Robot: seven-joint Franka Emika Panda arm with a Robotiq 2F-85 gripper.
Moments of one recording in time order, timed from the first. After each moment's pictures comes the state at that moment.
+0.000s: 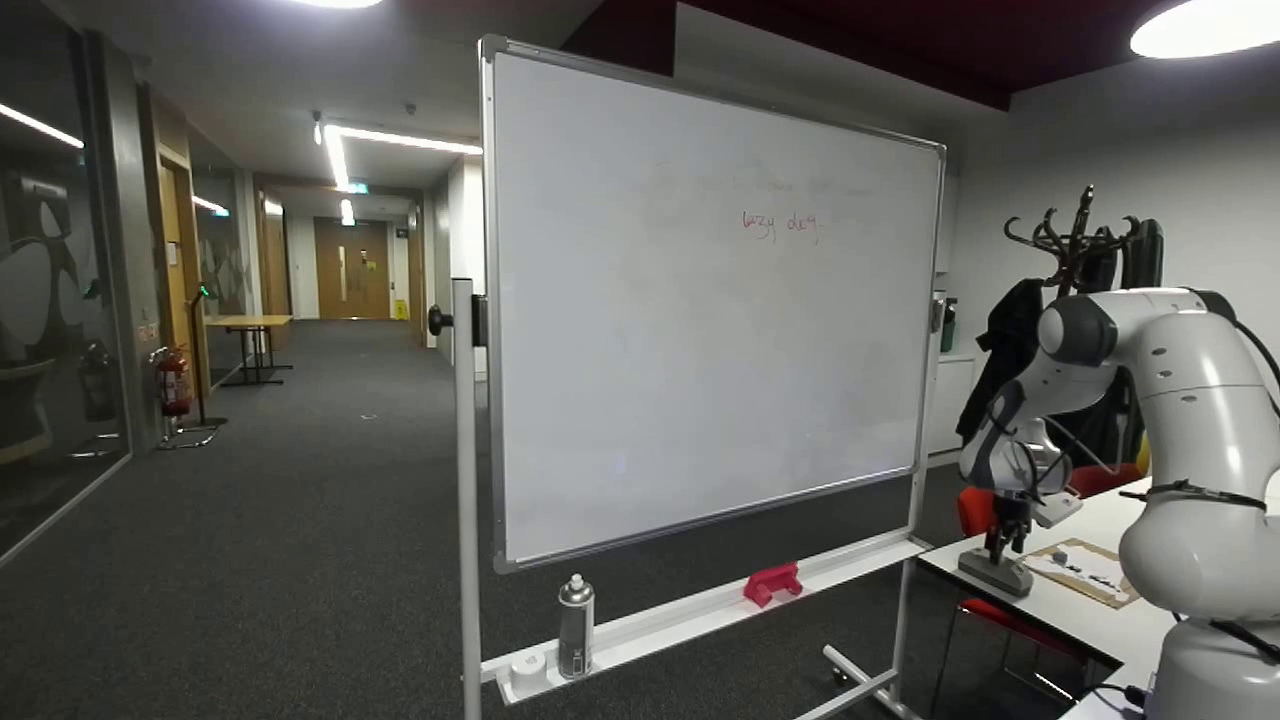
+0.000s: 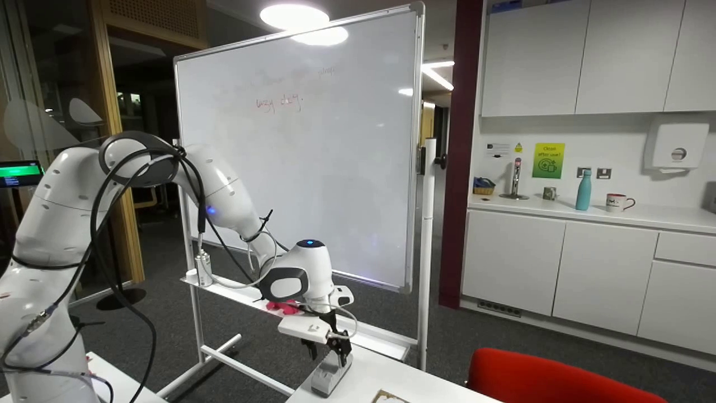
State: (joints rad) arm -0.50 0.45 -0.25 -2.21 0.08 2.76 -0.80
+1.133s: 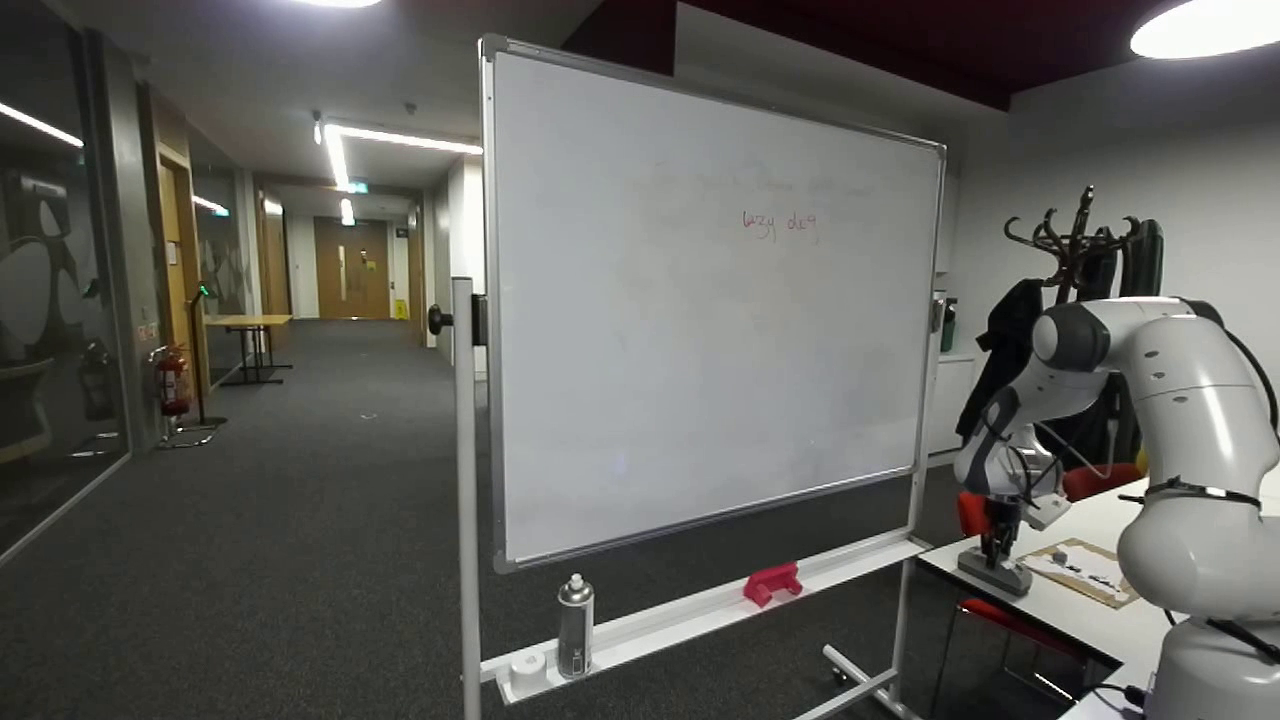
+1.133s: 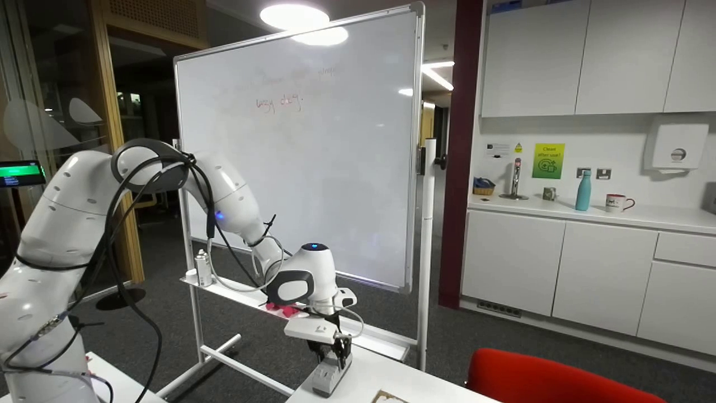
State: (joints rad) arm -0.52 0.51 -0.21 -2.15 0.02 2.76 -0.80
